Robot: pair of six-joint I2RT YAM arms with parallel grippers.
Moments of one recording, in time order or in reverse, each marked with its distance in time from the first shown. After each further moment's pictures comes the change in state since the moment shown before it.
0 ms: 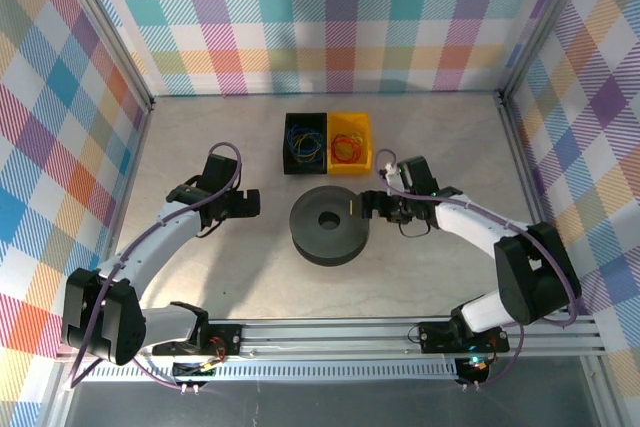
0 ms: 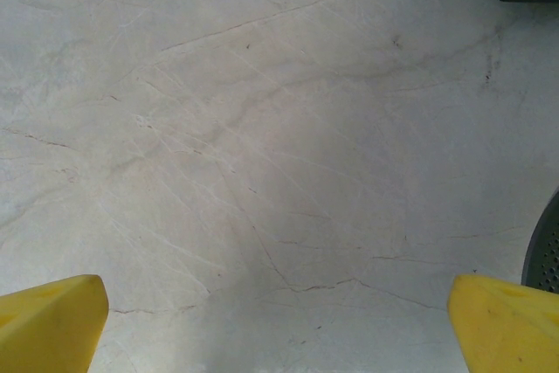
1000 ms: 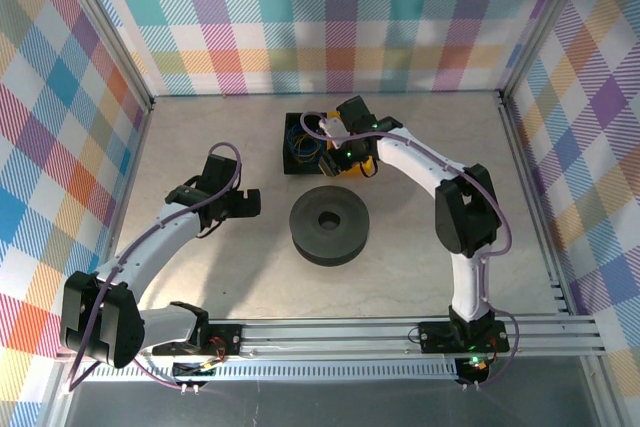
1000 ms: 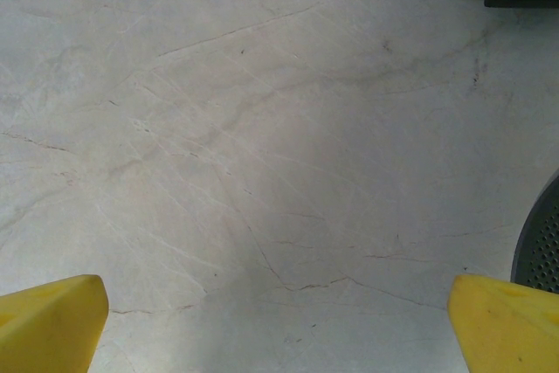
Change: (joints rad) left arm -0.006 -0.014 0.000 0.000 0.001 0.000; right arm 0.136 0.572 0.877 -0.400 0.284 -0.568
